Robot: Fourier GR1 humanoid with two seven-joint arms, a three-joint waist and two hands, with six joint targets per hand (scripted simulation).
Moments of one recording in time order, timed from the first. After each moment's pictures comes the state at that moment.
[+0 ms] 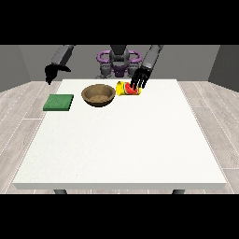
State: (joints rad) left arm -0.69 0.20 -0.28 -0.71 -0.93 0.69 -0.03; right arm -0.45 -0.34 -0.25 -0.66 -0.17 0.36 -0.61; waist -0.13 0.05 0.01
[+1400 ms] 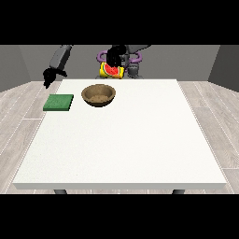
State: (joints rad) left arm -0.90 0.00 -0.63 -0.98 -1.42 0.06 0.34; right arm -0.37 -0.43 -0.32 -0.47 -0.19 0.37 -0.75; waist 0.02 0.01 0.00
